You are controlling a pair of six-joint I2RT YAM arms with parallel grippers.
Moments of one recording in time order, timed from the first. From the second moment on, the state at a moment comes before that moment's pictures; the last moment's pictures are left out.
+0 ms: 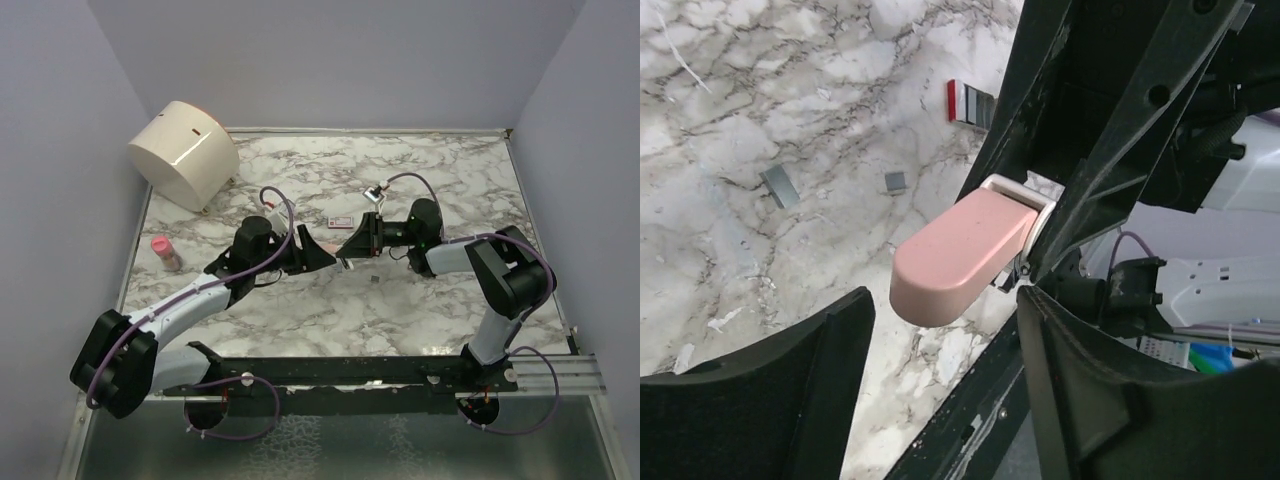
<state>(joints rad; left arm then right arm) -0.58 1.17 0.59 0.16 0.45 -0.83 0.44 1.78 0.69 1.12 -1.16 1.00</state>
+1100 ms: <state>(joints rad) -0.50 1.22 0.44 0.62 0.61 -1.02 0.44 1.76 0.66 1.25 -1.20 1.09</state>
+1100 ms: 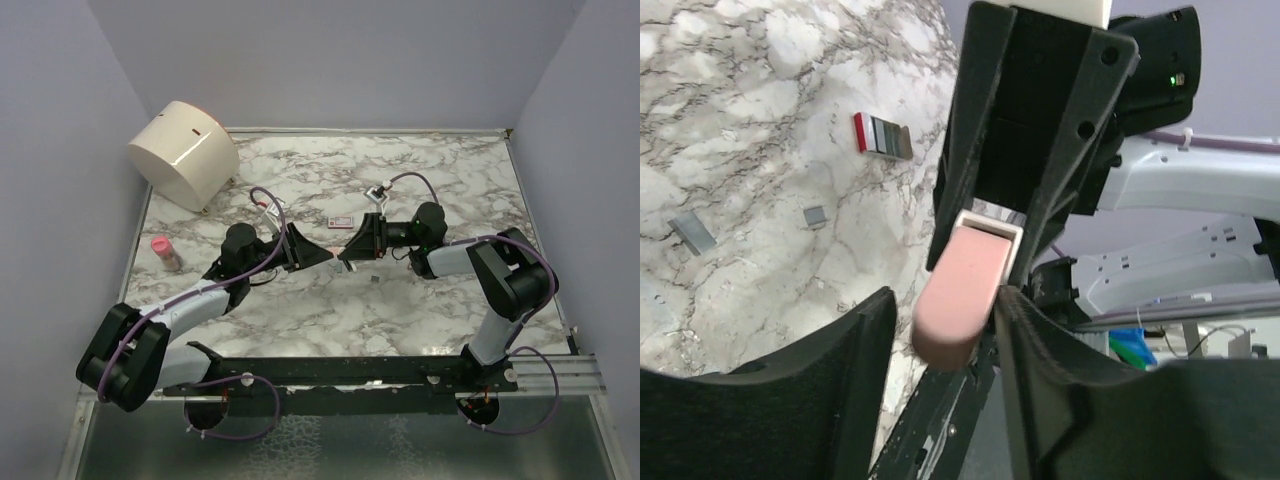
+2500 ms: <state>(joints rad) -0.32 1.53 1.14 -0.76 -0.23 -0.24 0.39 1.40 0.77 0.08 -0.69 0.13</state>
